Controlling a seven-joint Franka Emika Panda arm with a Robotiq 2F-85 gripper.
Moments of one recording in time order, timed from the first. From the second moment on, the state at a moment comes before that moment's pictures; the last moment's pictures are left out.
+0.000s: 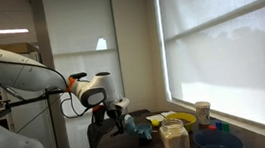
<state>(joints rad) 0.16 -0.61 0.08 -2.73 0.25 2.36 0.25</state>
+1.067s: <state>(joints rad) 0.18 -0.63 -0.03 -2.70 0.28 2.28 0.02</state>
